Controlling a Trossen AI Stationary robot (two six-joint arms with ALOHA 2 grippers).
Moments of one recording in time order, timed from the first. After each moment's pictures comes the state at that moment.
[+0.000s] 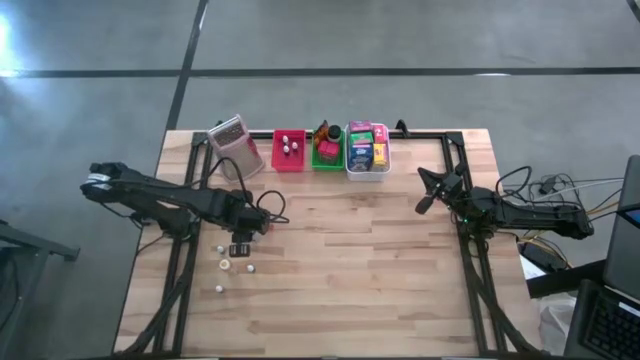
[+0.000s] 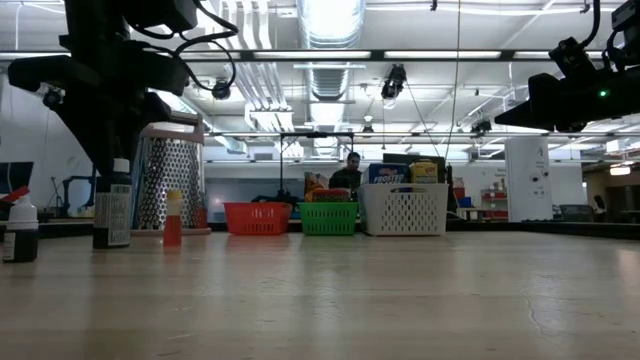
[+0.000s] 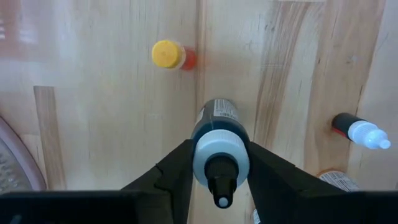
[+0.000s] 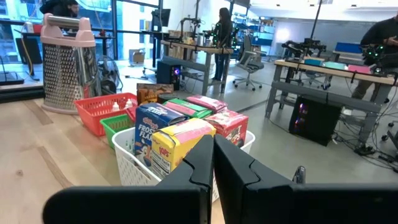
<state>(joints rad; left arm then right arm) -0.14 1.26 0.87 -1.01 -0.13 -0.17 -0.06 0.09 0.01 0.08 0.76 -0.07</state>
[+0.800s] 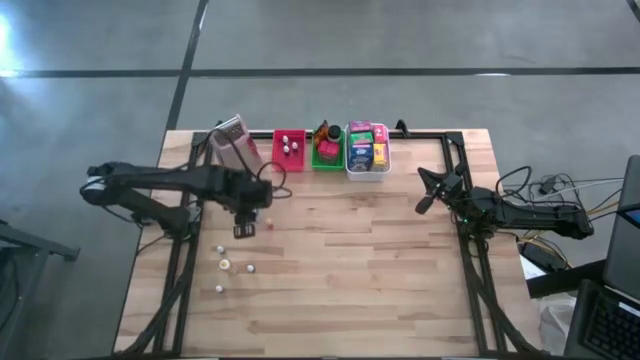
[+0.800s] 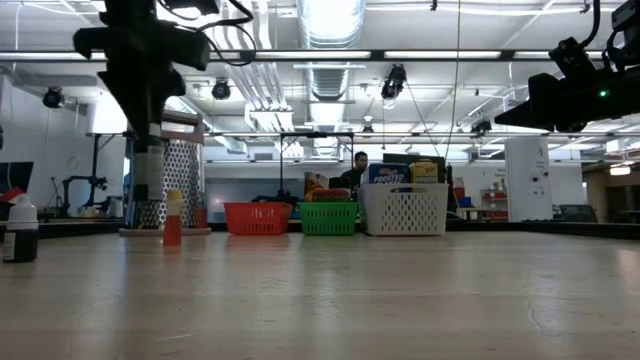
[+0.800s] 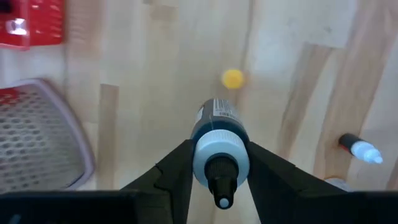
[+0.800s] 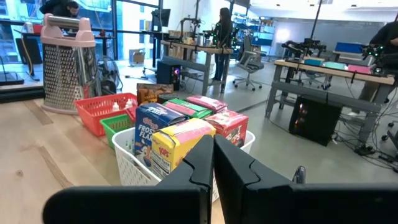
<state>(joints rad) 0.03 1.26 1.07 -1.17 -0.14 -0.12 -0.06 0.09 0.01 0.08 0.76 -0.07</state>
